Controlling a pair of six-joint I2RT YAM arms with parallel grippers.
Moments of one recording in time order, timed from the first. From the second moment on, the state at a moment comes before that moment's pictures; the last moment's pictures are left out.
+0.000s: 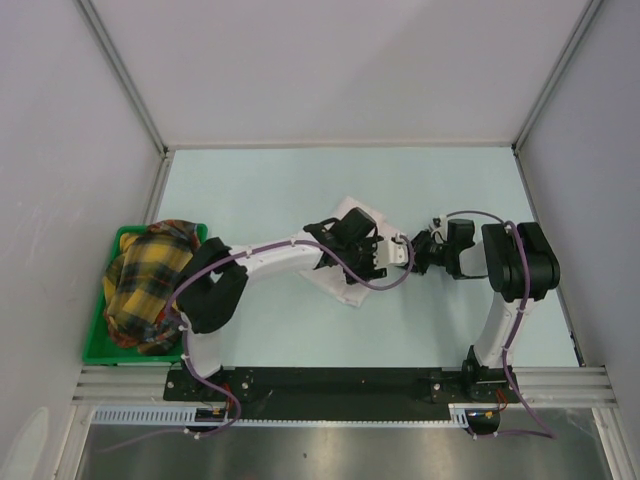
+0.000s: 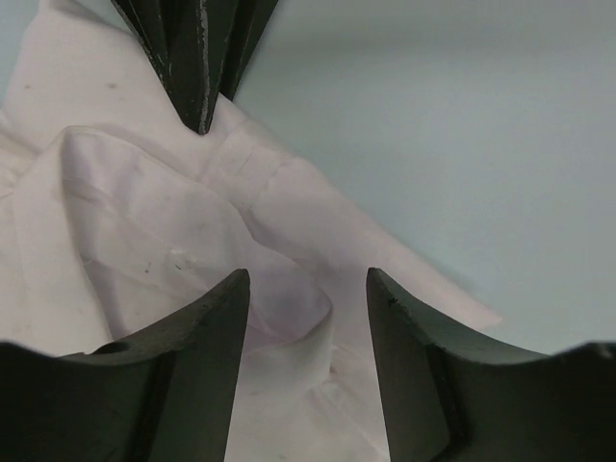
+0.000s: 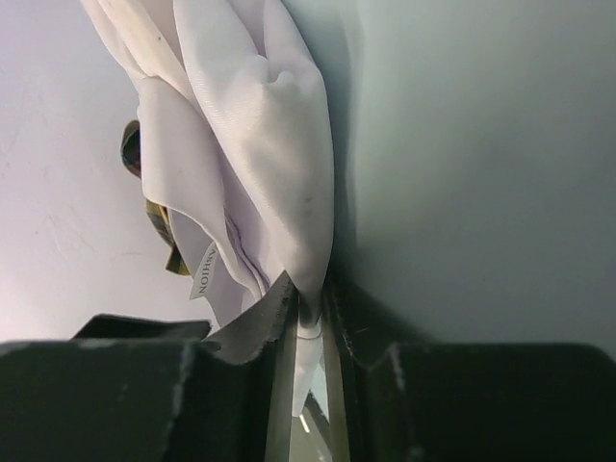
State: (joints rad) left arm -0.90 1.87 1.35 -0.41 0.29 0.60; right arm 0.04 1.93 0.66 0.54 -0.86 0.99
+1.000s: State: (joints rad) left arm -0.94 1.96 1.35 -0.34 0.29 0.49; right arm 0.01 1.85 0.59 0.55 -0.96 0.93
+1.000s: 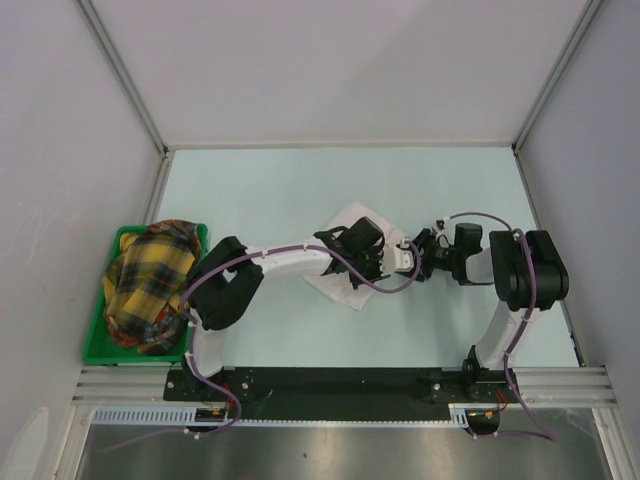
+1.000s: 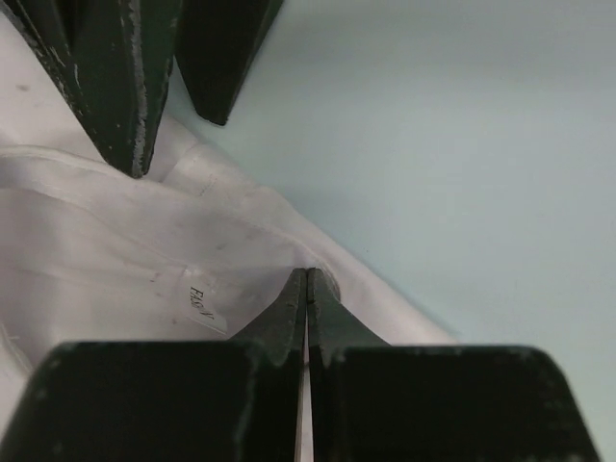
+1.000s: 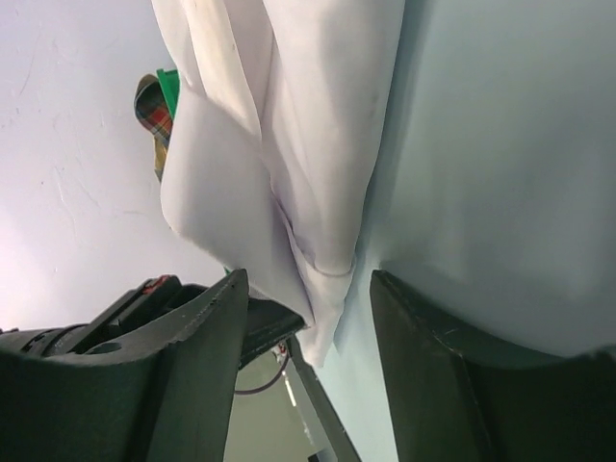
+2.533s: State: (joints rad) left arm -0.39 1.87 1.10 -0.24 0.74 -0.21; right arm 0.00 2.39 1.69 -1.02 -0.98 -0.14
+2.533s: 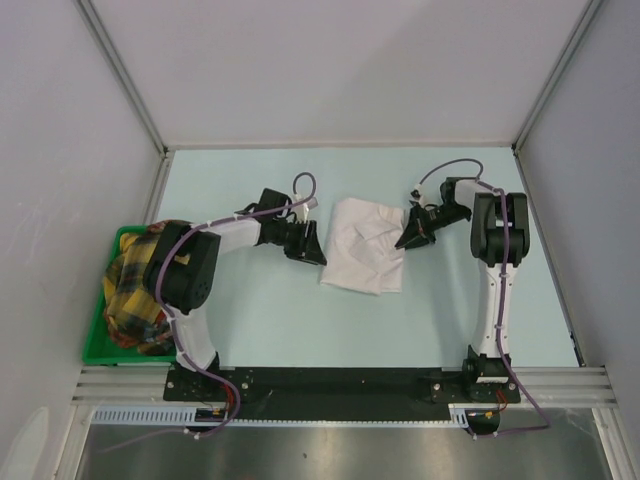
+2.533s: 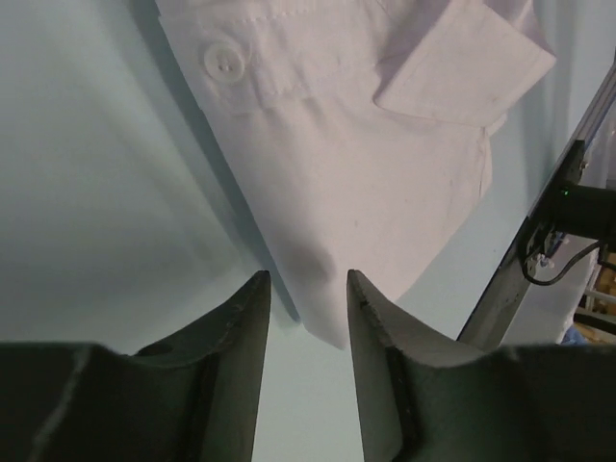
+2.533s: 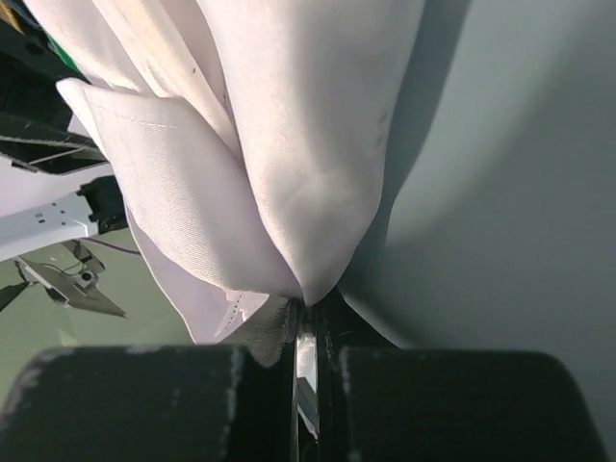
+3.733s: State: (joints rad) left arm -0.14 1.67 1.12 -0.60 0.79 0.08; right arm 0.49 2.53 2.31 -1.26 -0.74 -0.58
